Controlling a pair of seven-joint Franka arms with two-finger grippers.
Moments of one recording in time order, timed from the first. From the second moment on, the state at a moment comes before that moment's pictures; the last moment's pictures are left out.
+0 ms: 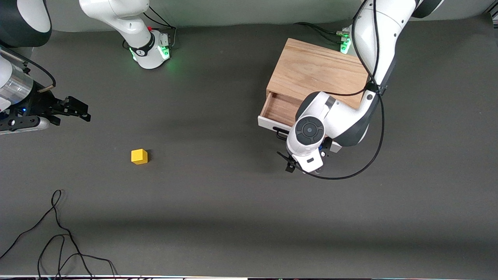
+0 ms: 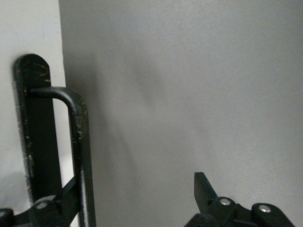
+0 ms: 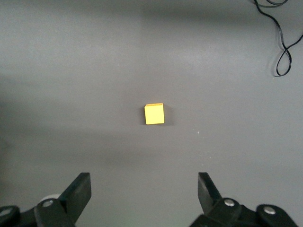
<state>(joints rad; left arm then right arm) -0.39 0.63 -0.21 -1.50 0.07 2.03 -1.81 0.10 -0.07 -0.09 -1.79 0.02 1.72 -0.06</state>
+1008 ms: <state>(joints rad) -0.39 0.67 -0.21 -1.46 0.09 2.17 -1.80 0.10 -0.07 -0.09 -1.79 0.02 1.70 -0.06</state>
